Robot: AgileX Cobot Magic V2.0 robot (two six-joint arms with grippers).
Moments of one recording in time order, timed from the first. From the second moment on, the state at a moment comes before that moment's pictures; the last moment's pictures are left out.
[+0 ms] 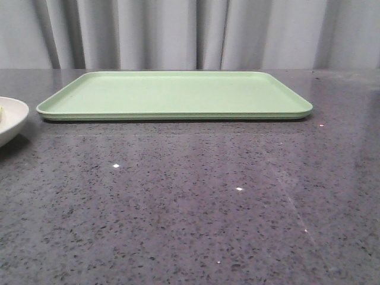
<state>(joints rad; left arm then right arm) 0.03 0.48 -0.64 -0.09 0.51 -0.02 0.09 0.47 -0.68 0.01 0.59 0.09</state>
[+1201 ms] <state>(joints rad) 0.03 0.70 -0.72 -0.08 0.61 -0.02 0.09 0.73 -0.81 0.02 0.73 0.09</state>
